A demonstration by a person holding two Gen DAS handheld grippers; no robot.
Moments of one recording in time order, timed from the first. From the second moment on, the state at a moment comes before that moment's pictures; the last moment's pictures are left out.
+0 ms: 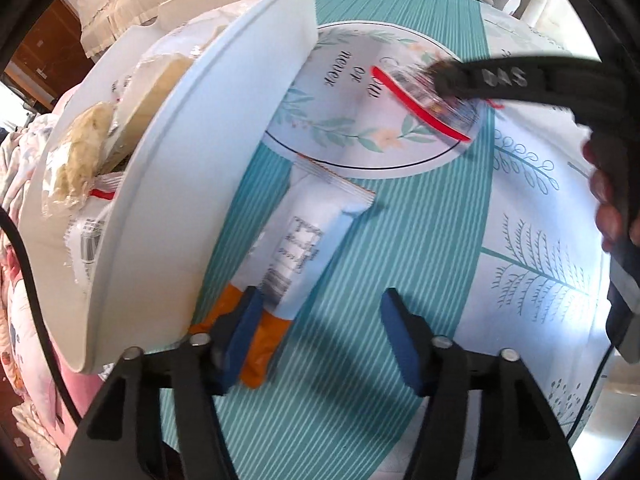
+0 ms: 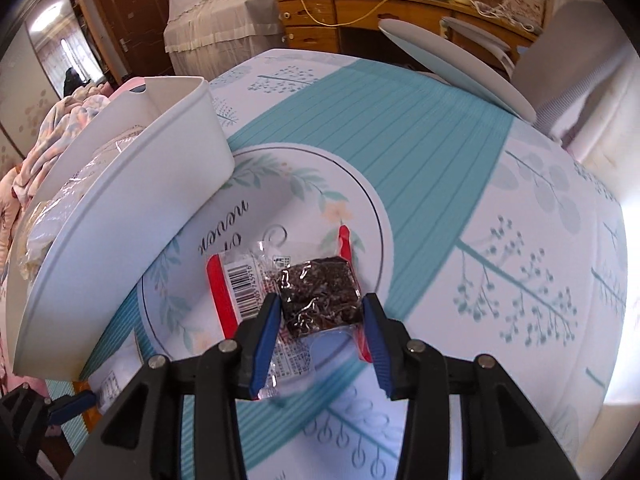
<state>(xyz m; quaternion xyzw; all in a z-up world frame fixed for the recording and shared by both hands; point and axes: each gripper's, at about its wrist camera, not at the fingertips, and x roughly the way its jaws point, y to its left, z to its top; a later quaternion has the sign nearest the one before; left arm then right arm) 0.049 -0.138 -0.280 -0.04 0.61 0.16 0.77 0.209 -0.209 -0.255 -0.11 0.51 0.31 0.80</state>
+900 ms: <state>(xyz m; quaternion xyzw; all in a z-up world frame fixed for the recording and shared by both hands) 0.074 -0.108 -0.276 -0.05 0.63 0.15 0.76 0.192 -0.244 -0.249 -0.07 0.53 0.29 0.79</state>
